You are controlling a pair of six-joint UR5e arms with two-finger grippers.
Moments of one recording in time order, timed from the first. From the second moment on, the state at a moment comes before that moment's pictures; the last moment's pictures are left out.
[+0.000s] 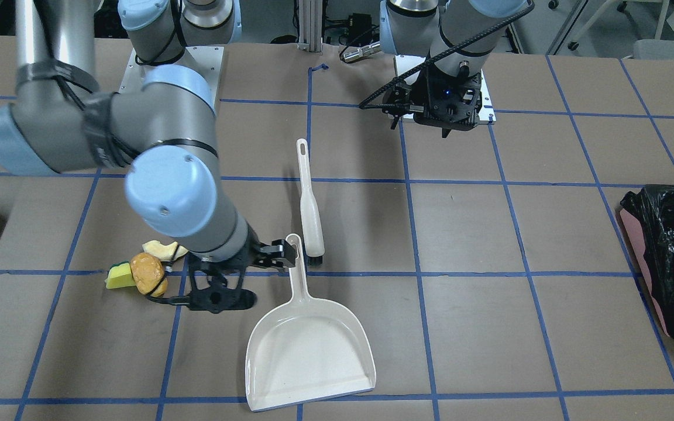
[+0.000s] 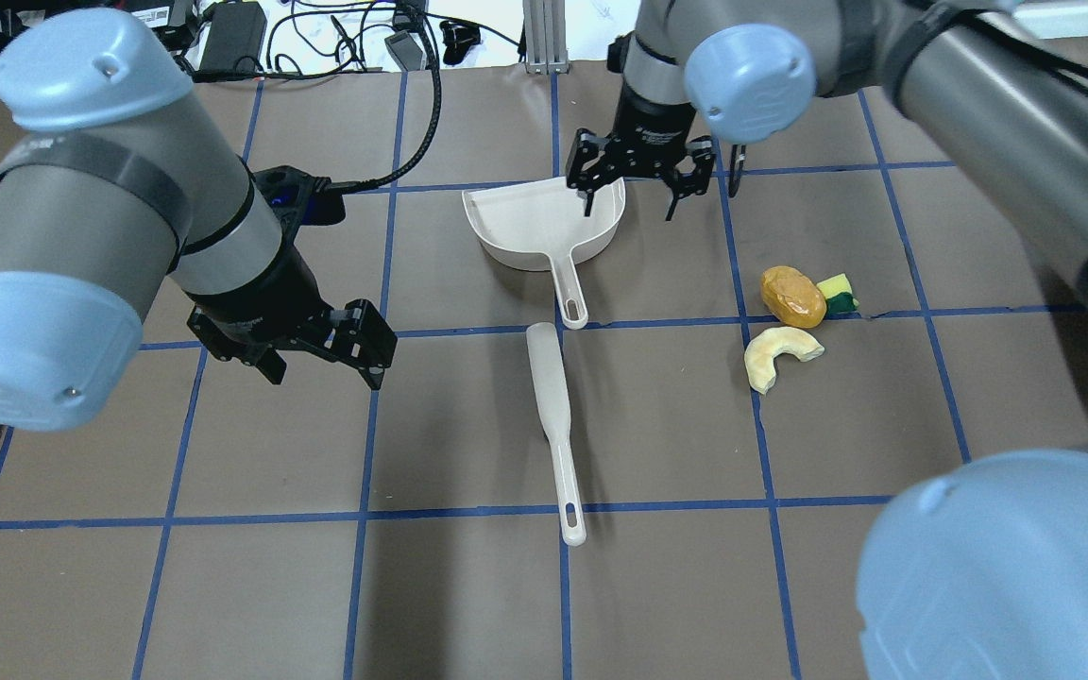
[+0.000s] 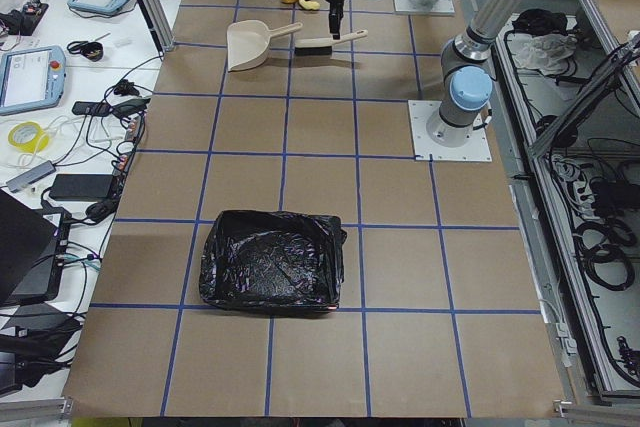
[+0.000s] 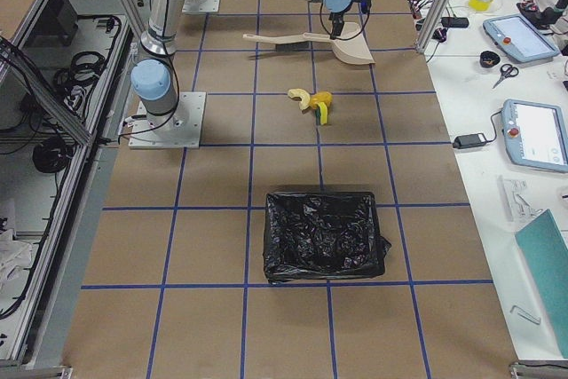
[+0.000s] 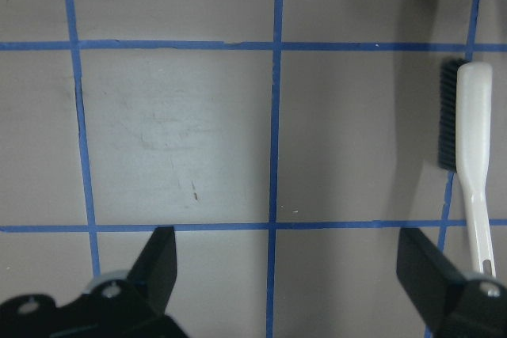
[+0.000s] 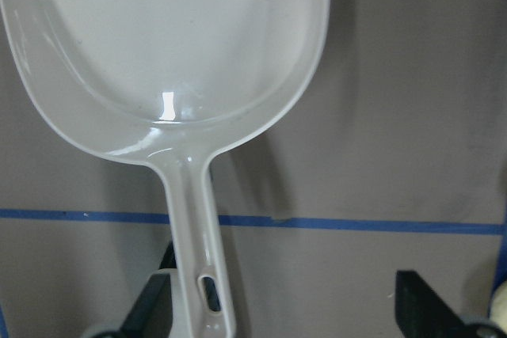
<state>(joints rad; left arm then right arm) -1.66 -1.43 -1.86 -1.55 1.51 0.03 1.79 -1.05 1.34 -1.76 -1.41 0.22</state>
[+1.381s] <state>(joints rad) -1.90 -1.47 -2.08 -1.27 1.48 -0.22 1.89 -0.98 1.40 -1.77 -1.46 0.23</state>
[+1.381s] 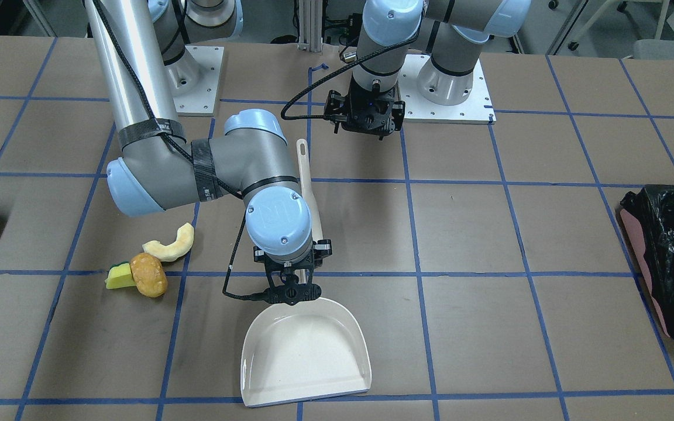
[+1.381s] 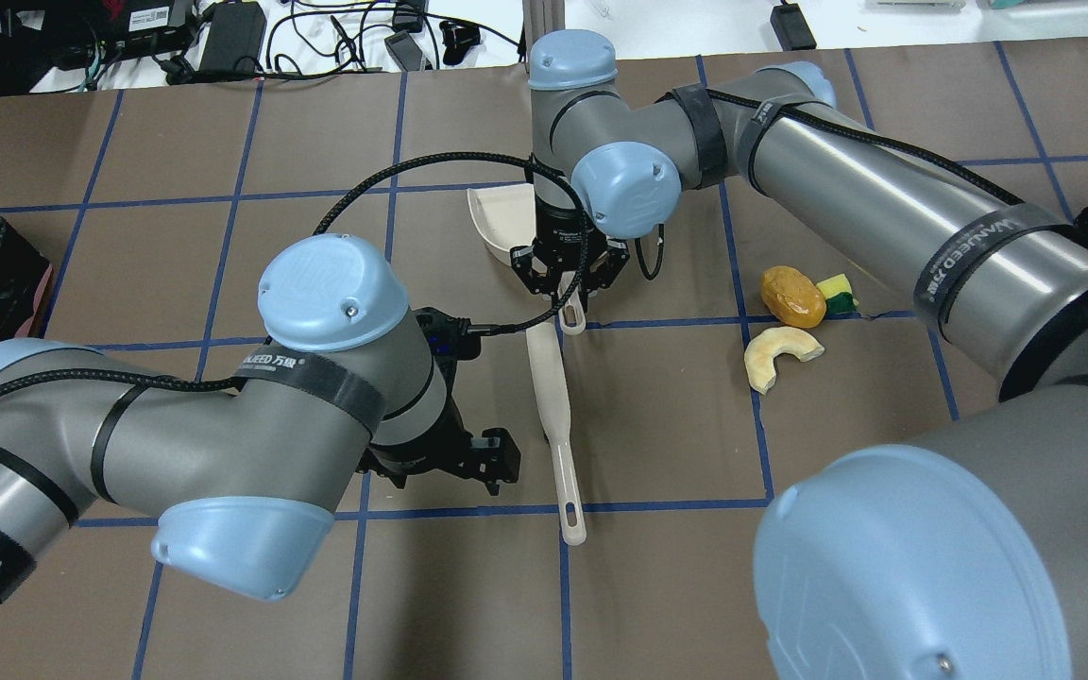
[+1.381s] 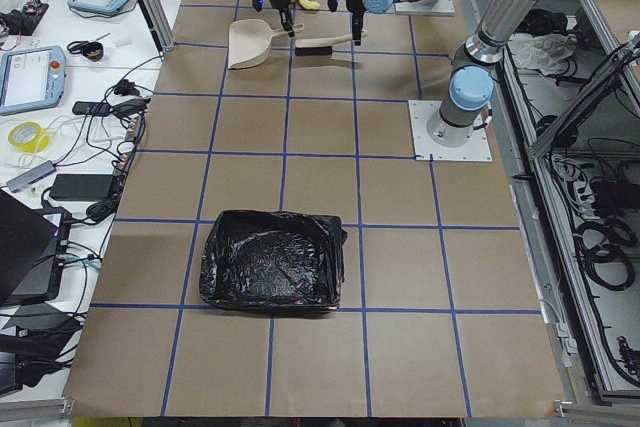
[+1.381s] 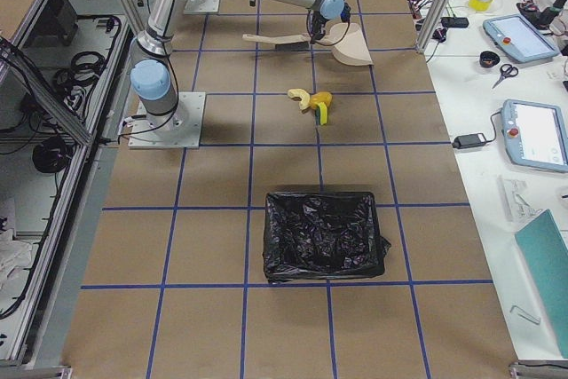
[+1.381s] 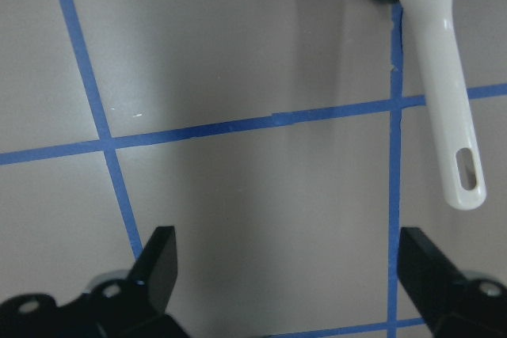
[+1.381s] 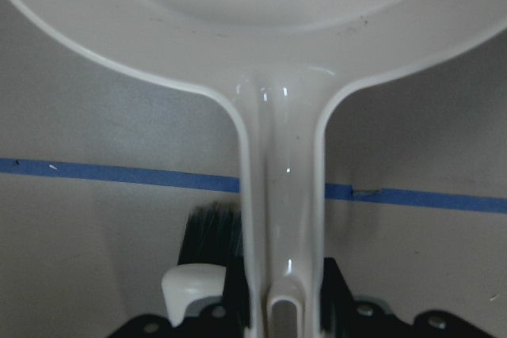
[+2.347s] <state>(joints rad) -2.02 -1.60 -2.09 -1.06 1.43 -0.47 1.55 -1.22 1.40 -1.32 -1.73 -0.56</state>
